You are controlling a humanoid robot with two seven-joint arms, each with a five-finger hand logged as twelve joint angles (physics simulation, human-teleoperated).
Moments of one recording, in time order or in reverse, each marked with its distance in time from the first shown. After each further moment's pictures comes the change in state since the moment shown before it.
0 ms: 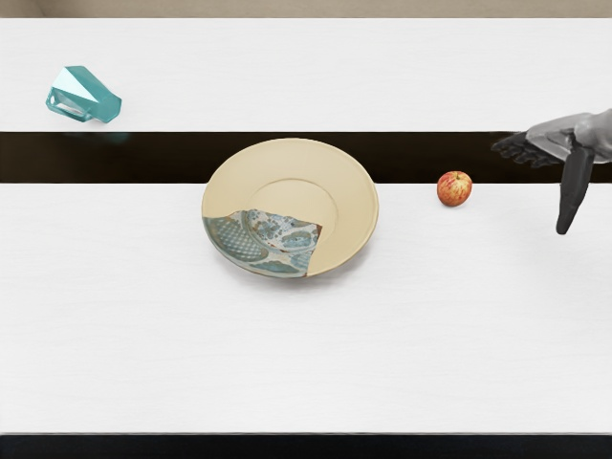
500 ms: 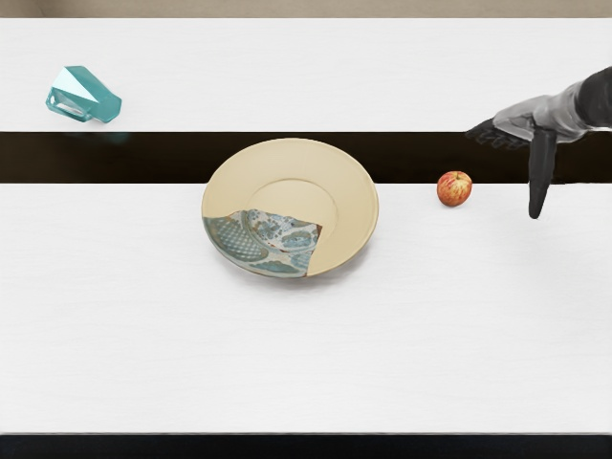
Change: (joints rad) left arm 0.000 0.000 0.000 0.000 0.000 0.000 0.000; right arm 0.056 0.136 0.060 0.035 -0.041 -0.044 -0.191
